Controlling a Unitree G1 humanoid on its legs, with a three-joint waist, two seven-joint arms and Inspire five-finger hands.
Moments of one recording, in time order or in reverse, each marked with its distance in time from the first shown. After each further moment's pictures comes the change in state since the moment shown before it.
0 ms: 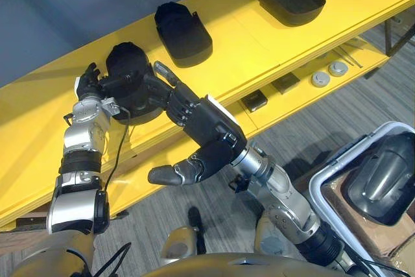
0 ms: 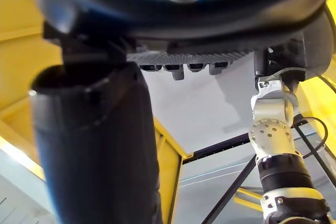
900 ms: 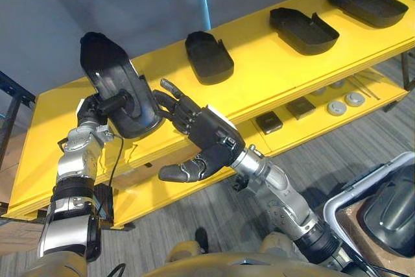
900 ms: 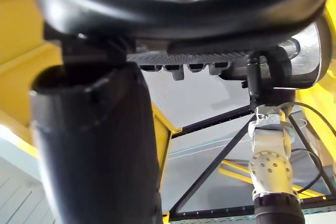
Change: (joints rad) left arm 0.198 0.013 0.020 -0.004 0.003 -0.095 -0.252; right arm -0.002 -0.002 -0.032 0.141 0.002 -0.001 0.067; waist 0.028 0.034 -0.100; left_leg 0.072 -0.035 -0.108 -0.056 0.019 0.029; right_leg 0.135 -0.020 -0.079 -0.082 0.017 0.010
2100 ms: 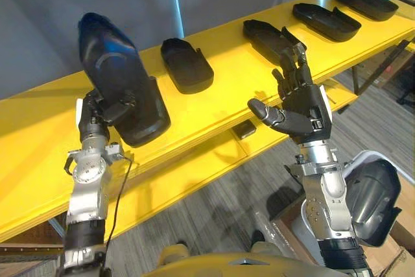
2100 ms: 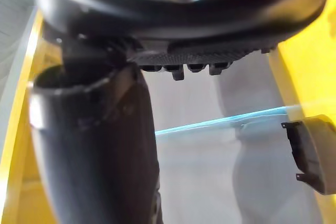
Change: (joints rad) left arm 0.299 -0.150 0.027 -0.461 0.133 -0.163 0.105; right arm 0.160 0.048 -0.543 0.009 -0.101 -0.157 -0.169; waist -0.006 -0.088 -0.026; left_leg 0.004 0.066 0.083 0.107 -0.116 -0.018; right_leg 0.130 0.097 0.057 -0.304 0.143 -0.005
